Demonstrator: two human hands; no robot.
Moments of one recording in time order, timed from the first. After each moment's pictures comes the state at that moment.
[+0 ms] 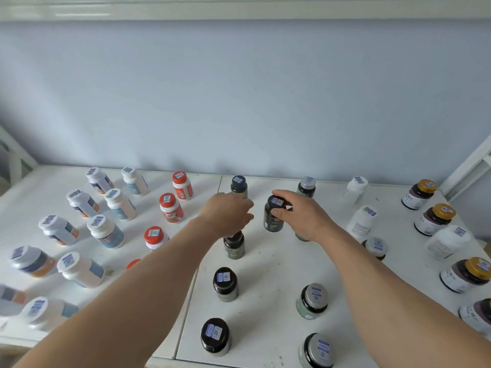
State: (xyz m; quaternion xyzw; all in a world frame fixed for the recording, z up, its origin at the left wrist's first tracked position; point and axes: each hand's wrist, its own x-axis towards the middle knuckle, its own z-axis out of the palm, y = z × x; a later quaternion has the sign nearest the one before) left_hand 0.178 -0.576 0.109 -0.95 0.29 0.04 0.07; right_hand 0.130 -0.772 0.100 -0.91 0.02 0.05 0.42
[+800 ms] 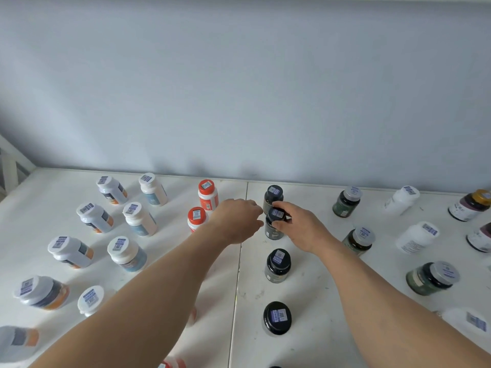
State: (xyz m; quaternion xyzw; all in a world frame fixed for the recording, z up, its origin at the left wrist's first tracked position) left_hand 0.249 -0.508 0.085 -0.94 0.33 0.07 0.04; right_hand 0.204 -0.686 0.051 -0.90 0.06 0.10 0.42
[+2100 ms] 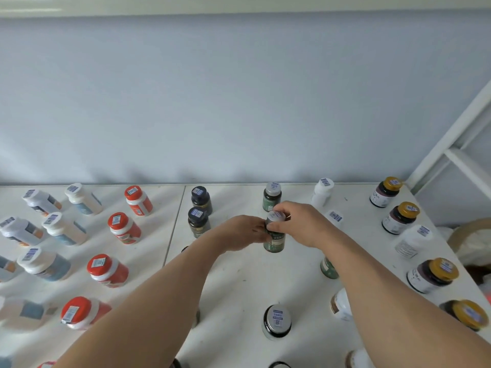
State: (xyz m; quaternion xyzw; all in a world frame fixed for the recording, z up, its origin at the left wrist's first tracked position) left_hand 0.183 -0.678 0.082 -0.87 0.22 0.32 -0.30; right_hand 0.133 -0.853 0.098 -0.92 0.08 0.10 0.38
